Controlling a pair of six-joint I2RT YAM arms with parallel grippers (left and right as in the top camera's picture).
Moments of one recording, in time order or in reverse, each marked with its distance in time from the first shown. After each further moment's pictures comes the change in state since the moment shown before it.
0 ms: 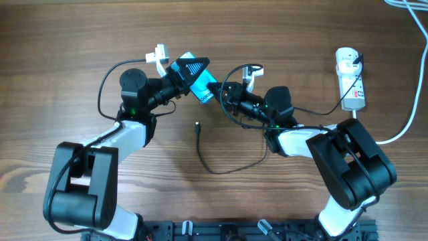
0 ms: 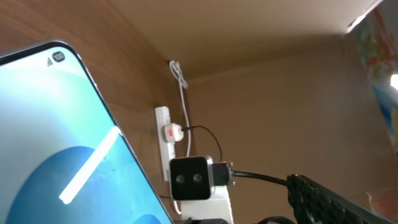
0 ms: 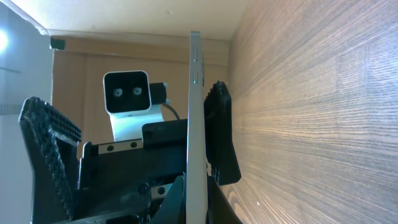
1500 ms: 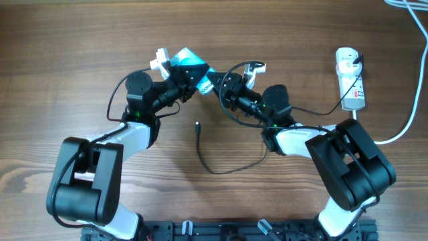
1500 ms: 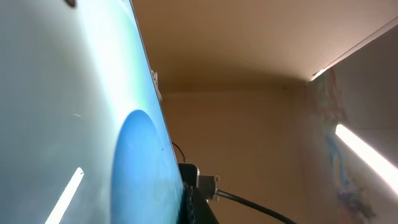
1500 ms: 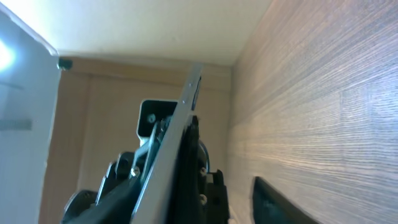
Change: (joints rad) left arm -0.030 0.031 -0.019 0.049 -0.050 -0.229; right arm 0.013 -0.005 0.025 -0.003 0.116 -0.027
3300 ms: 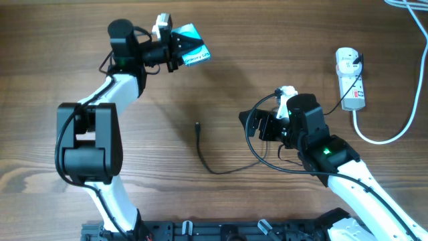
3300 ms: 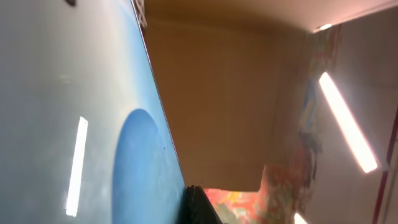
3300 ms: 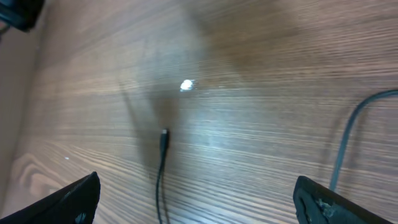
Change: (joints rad) left arm 0.137 0.290 0.552 -0.332 0.549 -0.065; right arm -0.053 -0.747 -0.015 -1.484 0.256 -0.835
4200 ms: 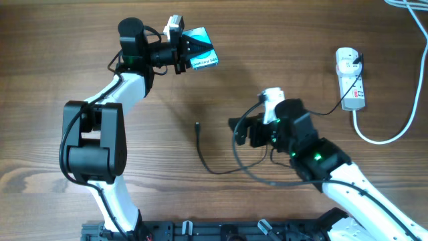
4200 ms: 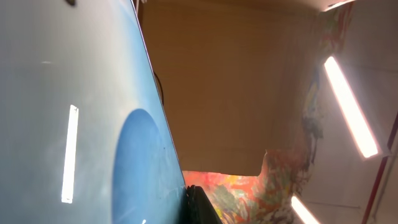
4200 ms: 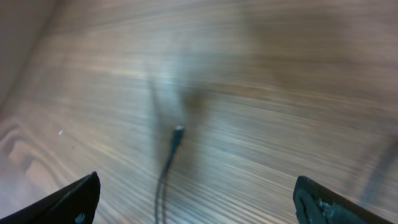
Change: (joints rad) left arm -0.041 0.007 0.010 -0.018 0.037 0.008; right arm 0.158 0.000 0.000 0.080 0.075 -0.143
